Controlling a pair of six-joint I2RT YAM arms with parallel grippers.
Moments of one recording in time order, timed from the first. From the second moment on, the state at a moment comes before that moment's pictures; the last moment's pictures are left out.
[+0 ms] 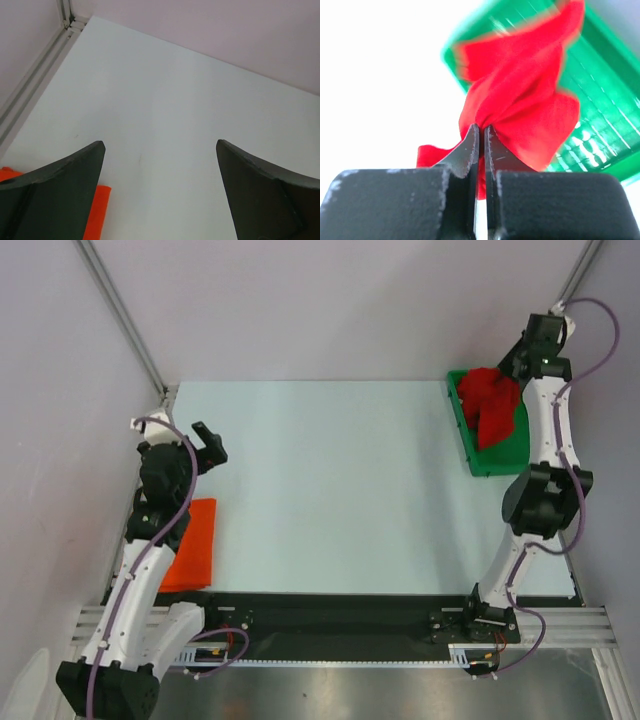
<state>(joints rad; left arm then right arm) -0.11 0.79 0.76 -0.15 -0.24 -0.30 -0.19 2.03 2.06 -0.61 0.14 0.45</state>
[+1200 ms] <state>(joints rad) -0.47 1.12 0.92 -0.37 0.22 -0.49 0.32 1.38 1.31 -0.89 -0.33 0.37</state>
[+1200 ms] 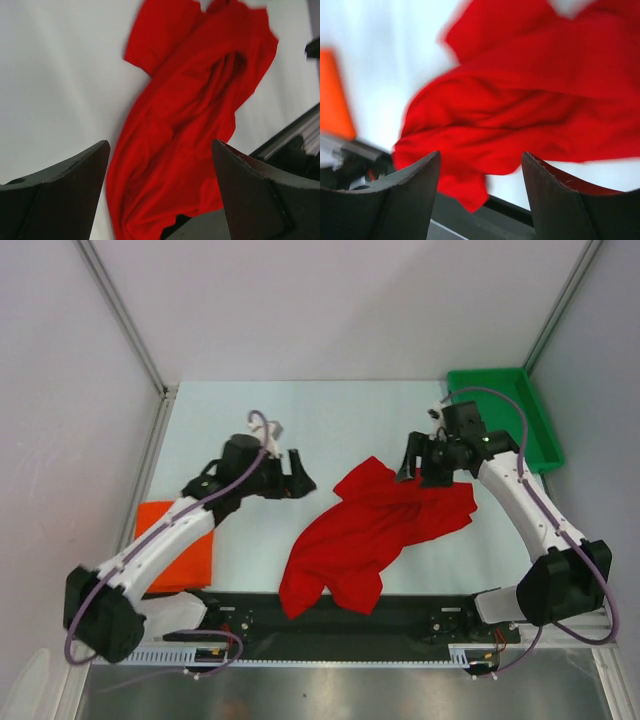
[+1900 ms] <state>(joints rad) -0.66 2.21 1.68 -0.42 0.14 -0.36 0.01 1.57 1.09 -0.67 -0.25 0.42</state>
